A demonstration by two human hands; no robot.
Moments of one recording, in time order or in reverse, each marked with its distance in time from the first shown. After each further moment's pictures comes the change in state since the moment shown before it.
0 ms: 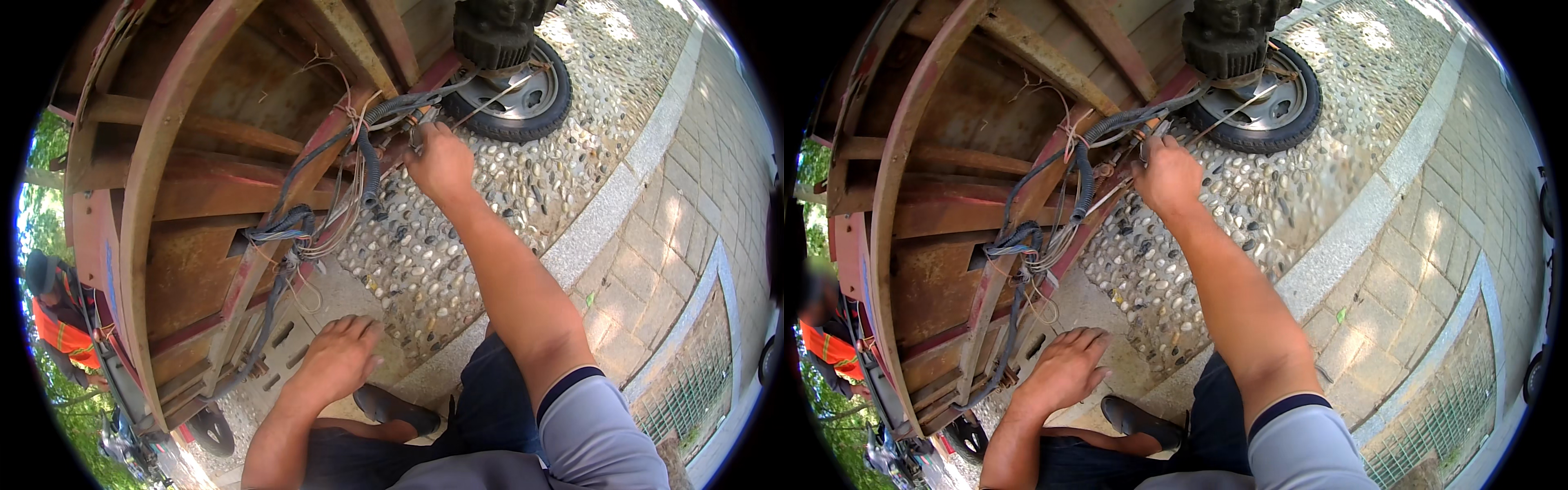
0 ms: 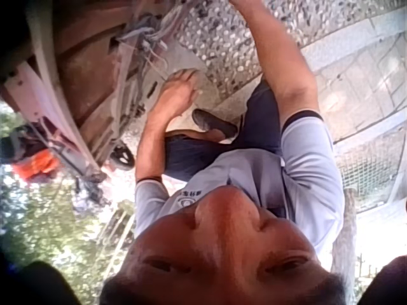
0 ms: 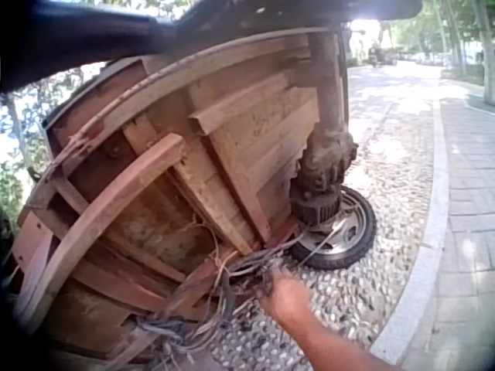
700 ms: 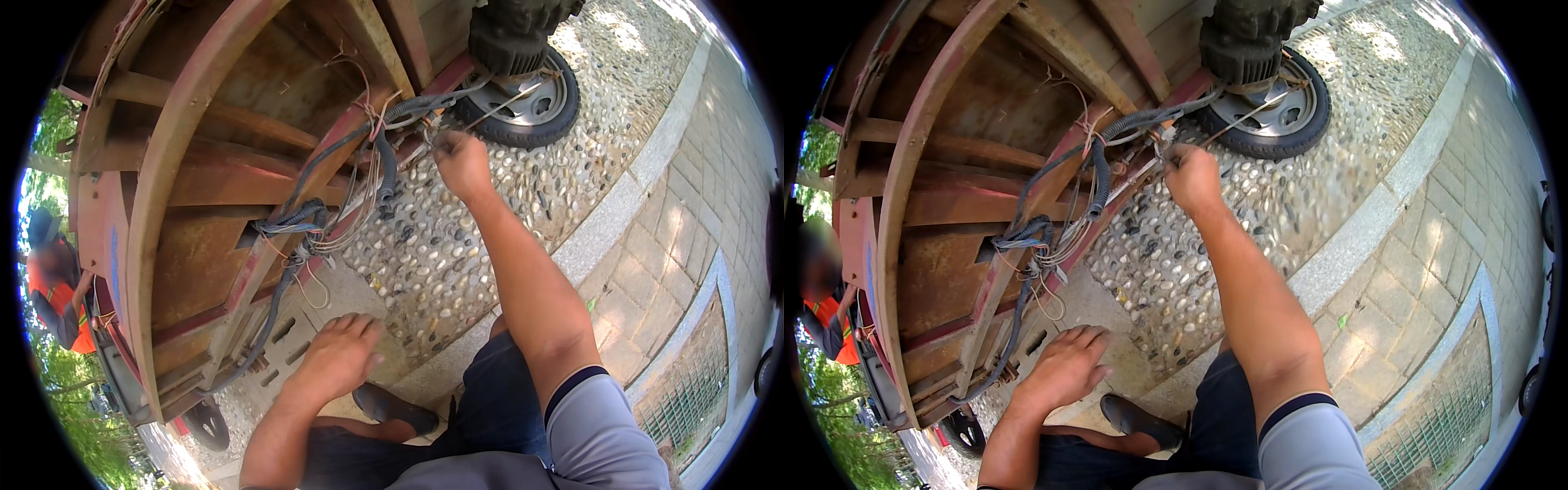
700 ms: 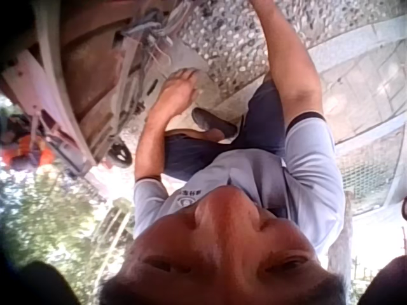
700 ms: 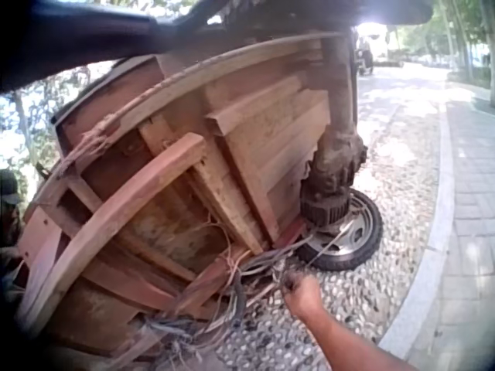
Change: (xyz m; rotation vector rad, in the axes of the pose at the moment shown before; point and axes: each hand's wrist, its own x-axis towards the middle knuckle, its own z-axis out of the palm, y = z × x) left_hand -0.007 -0.004 0.000 0.000 0.044 -0.001; right_hand 0.008 0.037 0.007 0.339 -0.097 0.058
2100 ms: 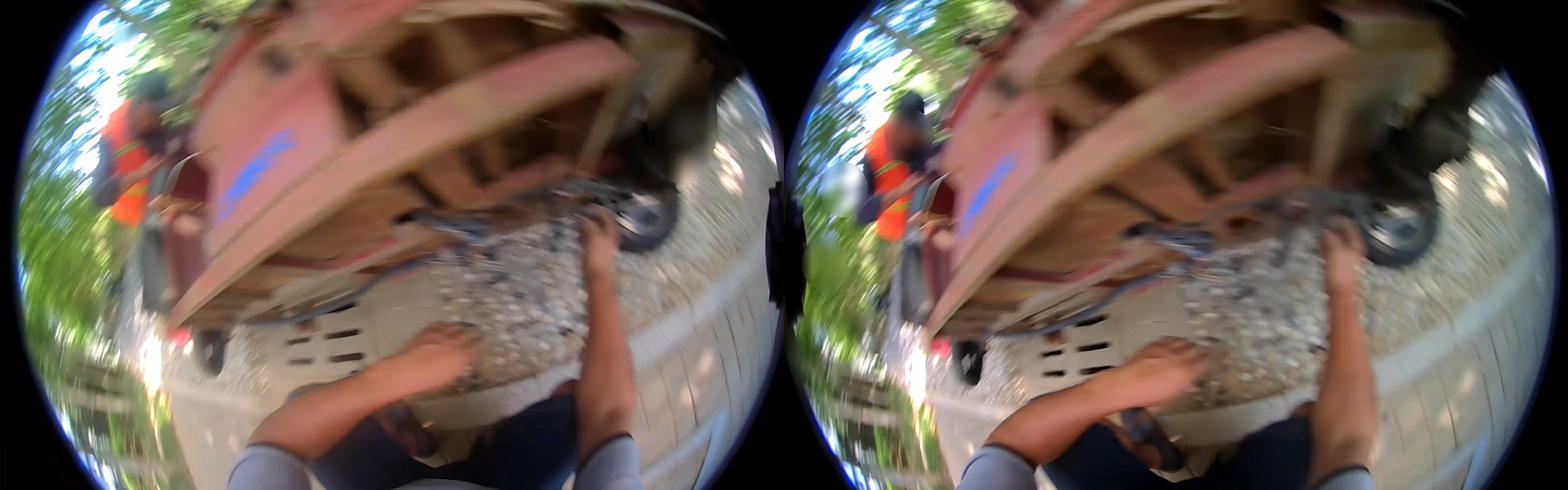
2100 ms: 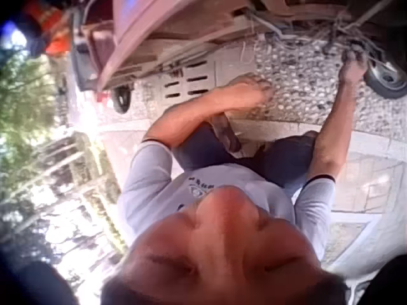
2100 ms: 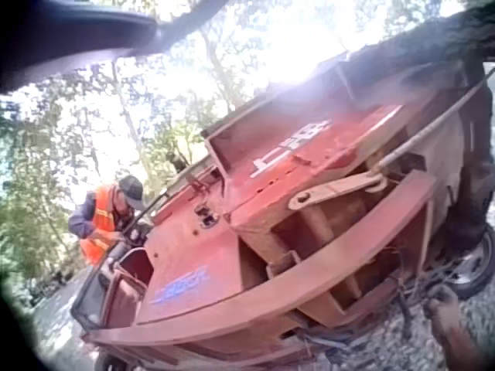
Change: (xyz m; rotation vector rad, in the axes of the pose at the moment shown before) left_hand -0.004 -0.016 0.034 0.047 0.187 0.085; right_hand 0.013 0.017 -0.004 0.567 -0.165 0.206
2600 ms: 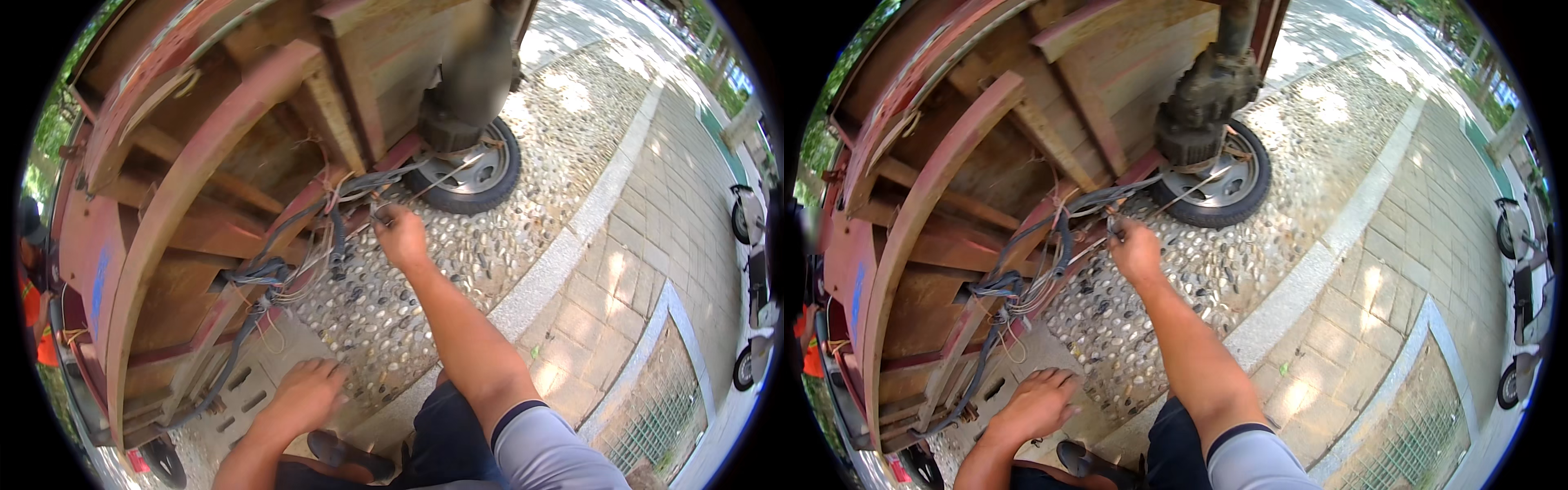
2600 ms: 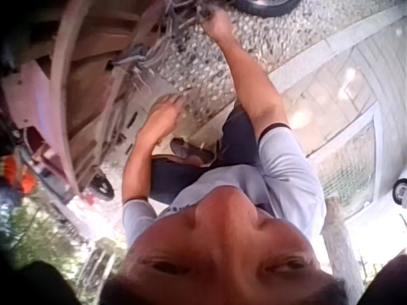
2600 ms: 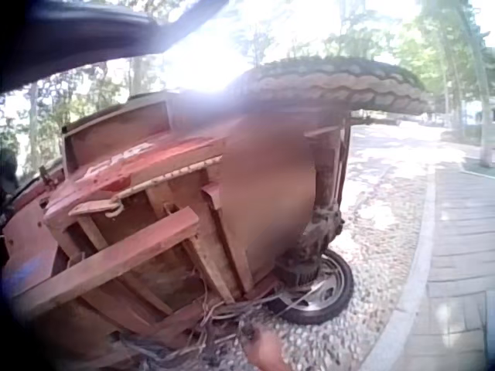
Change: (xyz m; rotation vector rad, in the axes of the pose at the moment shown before) left_hand 0.021 0.033 -0.042 -0.031 -0.165 -0.025; right_hand -0.029 -0.020 0.023 -0.594 0.148 -0.194
